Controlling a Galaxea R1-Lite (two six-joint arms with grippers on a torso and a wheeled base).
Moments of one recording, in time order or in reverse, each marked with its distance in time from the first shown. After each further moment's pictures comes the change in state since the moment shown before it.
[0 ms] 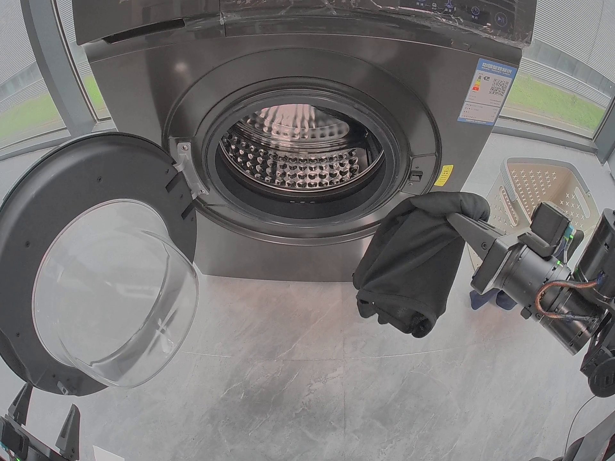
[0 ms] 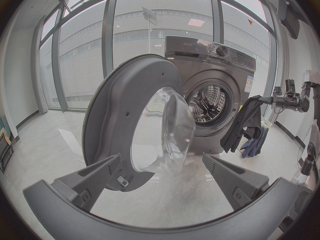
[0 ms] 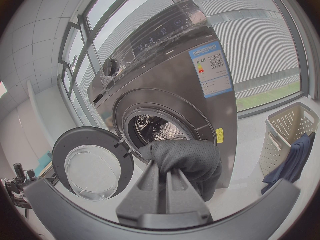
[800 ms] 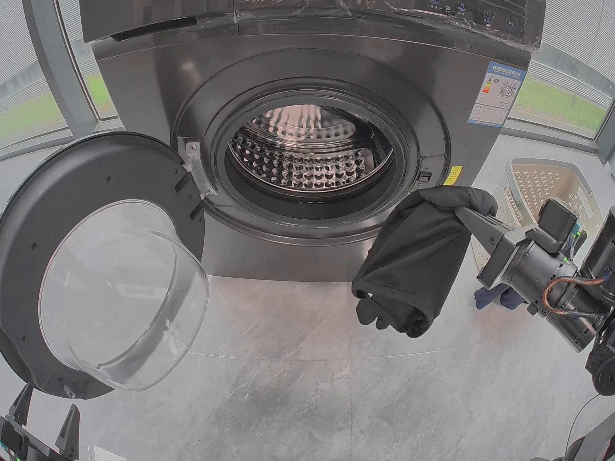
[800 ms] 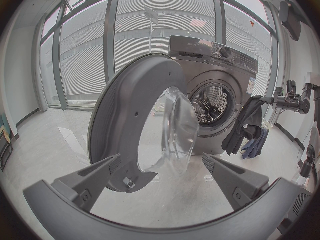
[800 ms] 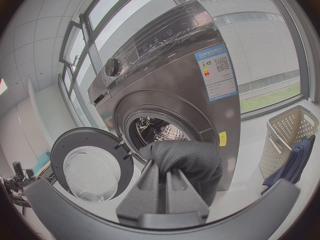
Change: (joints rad) left arm -0.002 0.000 0.000 0.004 0.002 -0.016; right arm -0.011 -0.023 0.002 0.001 -0.009 -0.023
